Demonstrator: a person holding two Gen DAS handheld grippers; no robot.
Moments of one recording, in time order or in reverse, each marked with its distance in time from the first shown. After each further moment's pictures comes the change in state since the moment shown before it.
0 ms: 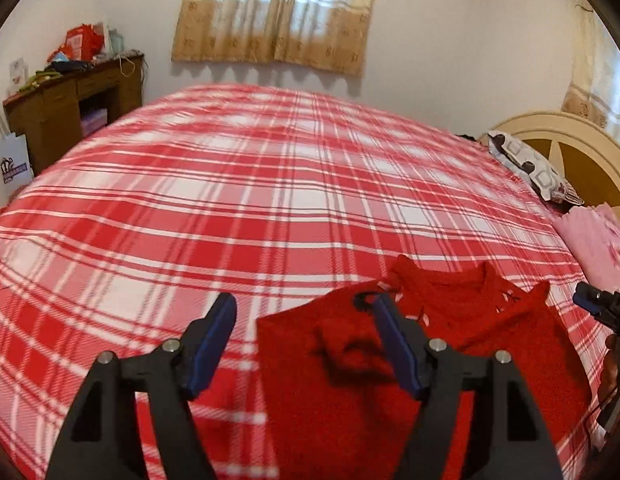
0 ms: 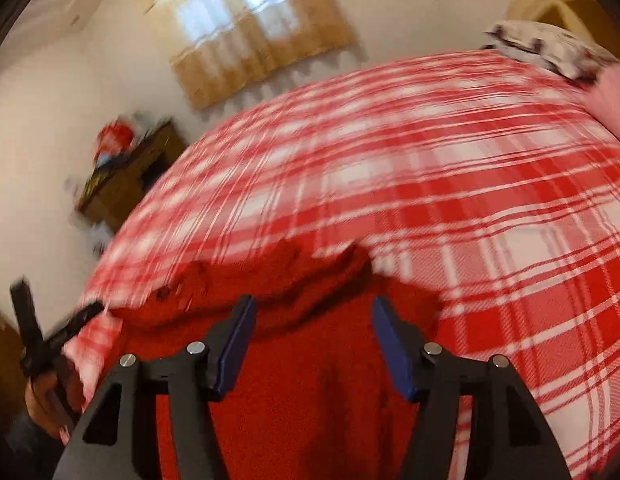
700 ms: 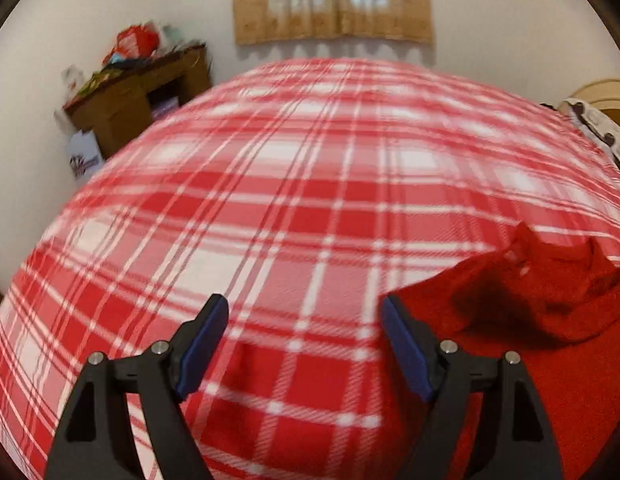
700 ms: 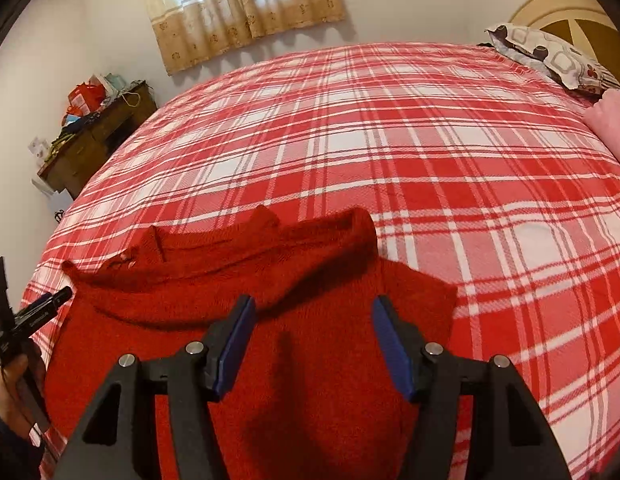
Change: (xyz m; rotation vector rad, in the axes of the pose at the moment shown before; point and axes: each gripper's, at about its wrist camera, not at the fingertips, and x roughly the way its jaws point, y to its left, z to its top) left arm 0.046 0.030 -0.008 -0.023 0.103 0.353; right arm 0.044 0.008 0.000 -0.034 0.057 -0.166
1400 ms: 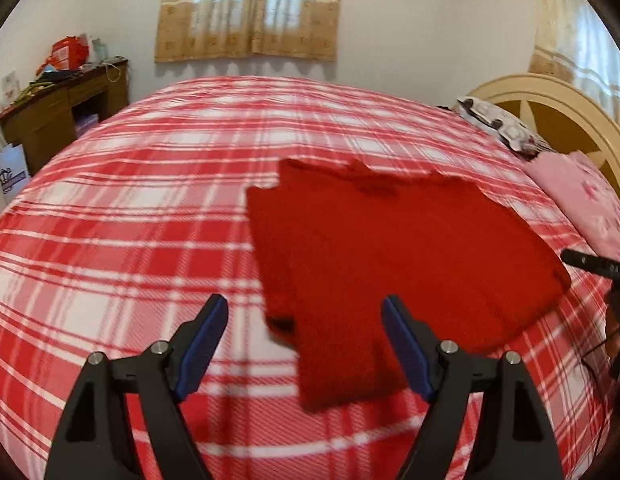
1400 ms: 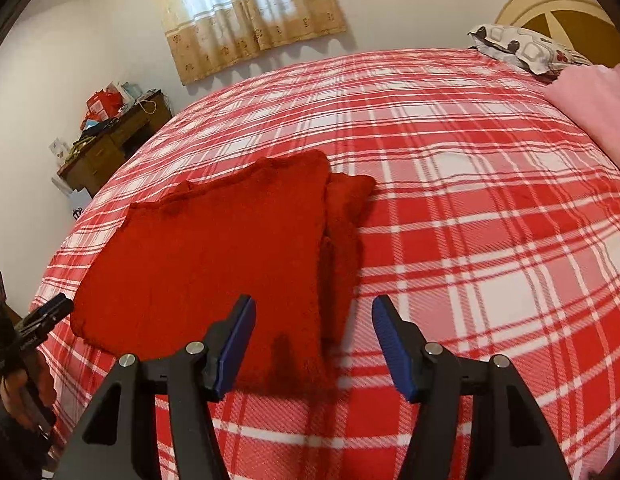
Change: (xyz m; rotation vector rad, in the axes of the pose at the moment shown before) left arm -0.121 -0.015 -0.104 0.108 -0.077 -0.367; right arm -0.099 -0.043 -0.091 0.013 -0.043 0.047
